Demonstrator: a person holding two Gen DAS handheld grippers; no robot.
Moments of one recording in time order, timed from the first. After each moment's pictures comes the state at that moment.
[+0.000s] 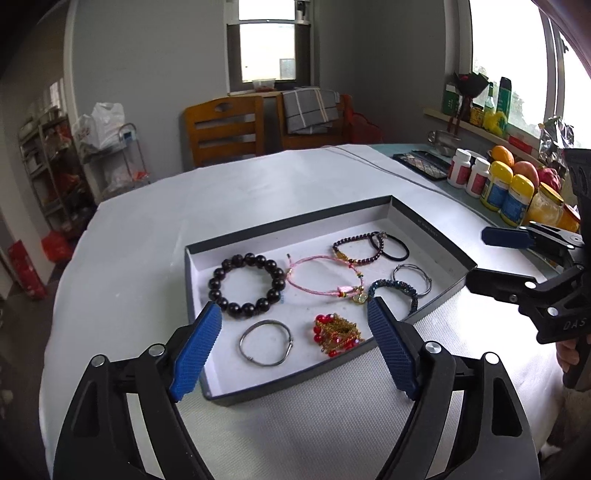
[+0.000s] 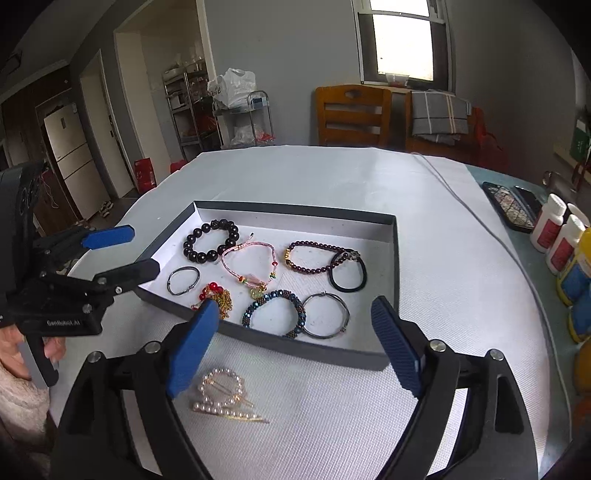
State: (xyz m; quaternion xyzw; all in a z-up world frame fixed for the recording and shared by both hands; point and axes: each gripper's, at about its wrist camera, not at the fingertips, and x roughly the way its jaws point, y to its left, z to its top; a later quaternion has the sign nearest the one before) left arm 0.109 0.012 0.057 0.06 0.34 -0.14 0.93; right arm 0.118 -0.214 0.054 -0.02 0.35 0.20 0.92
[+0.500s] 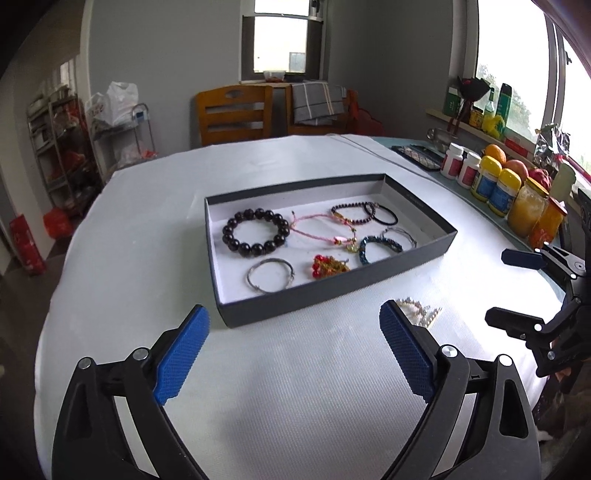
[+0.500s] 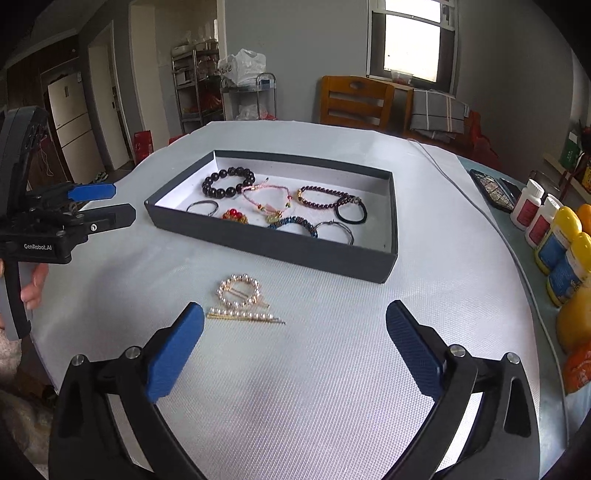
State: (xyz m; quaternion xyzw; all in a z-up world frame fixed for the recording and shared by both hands) left arm 0.054 0.032 0.040 0.04 0.36 -0.14 0.92; right arm 0.048 -0.209 0.026 -0.07 0.37 0.19 0.91
